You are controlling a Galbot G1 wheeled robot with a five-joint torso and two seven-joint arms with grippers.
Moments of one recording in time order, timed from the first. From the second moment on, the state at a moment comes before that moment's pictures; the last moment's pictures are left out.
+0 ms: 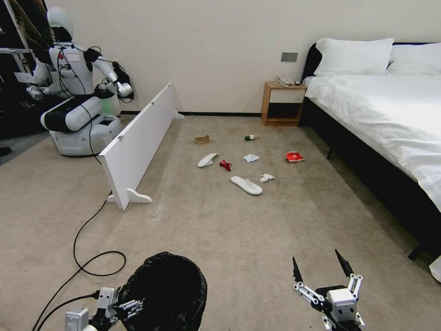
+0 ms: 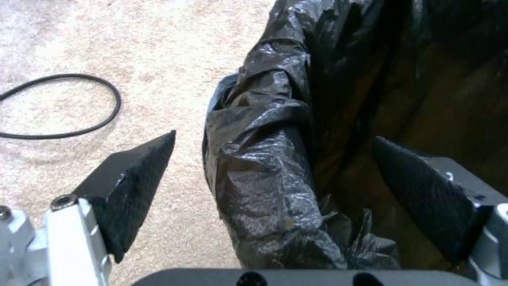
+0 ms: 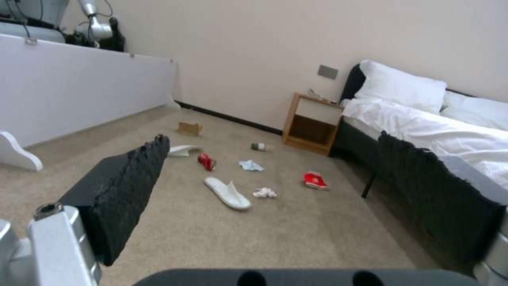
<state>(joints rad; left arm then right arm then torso) 1.64 -1.17 -0.73 -1.93 -0.42 0.42 0.23 -1.91 1.56 0.60 2.29 -0.20 0.30 -0.04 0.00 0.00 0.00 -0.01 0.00</state>
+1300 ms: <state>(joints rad) 1.63 -1.19 -0.72 -1.88 -0.45 0.39 0.26 -1.92 1.57 0.60 2.30 -0.21 0.30 -0.04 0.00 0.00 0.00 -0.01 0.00</state>
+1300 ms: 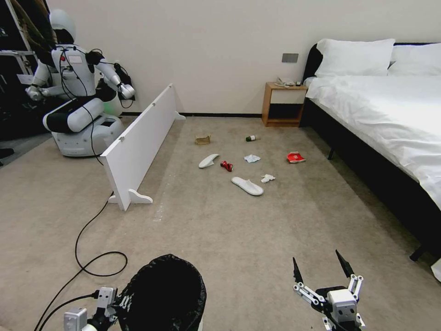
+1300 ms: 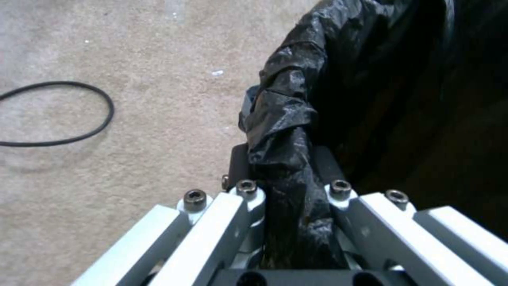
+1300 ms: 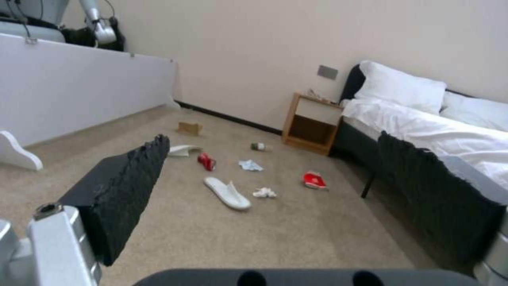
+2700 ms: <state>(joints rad) 1.86 -1.25 -0.87 -2.38 -0.62 0.42 0.12 -1.96 1.51 0.50 2.09 -0.20 0.37 -0.04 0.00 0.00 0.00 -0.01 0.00</state>
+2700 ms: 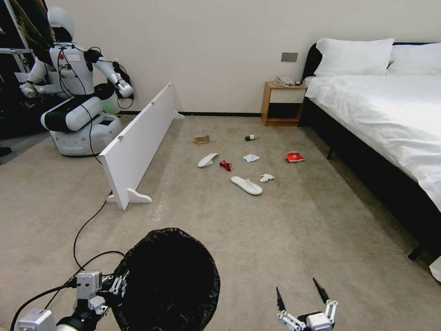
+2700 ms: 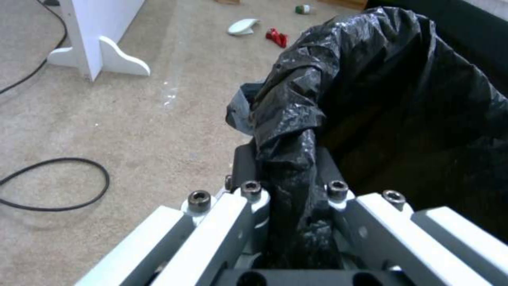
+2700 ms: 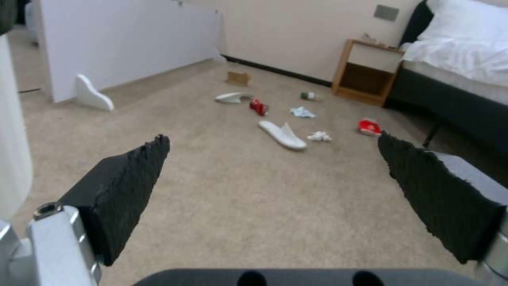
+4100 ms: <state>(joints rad) 1.86 -1.27 -0.86 -2.35 -0.60 0.40 0.12 -1.97 1.54 0.48 2.06 -0.21 0.41 -0.08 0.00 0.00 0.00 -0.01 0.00</state>
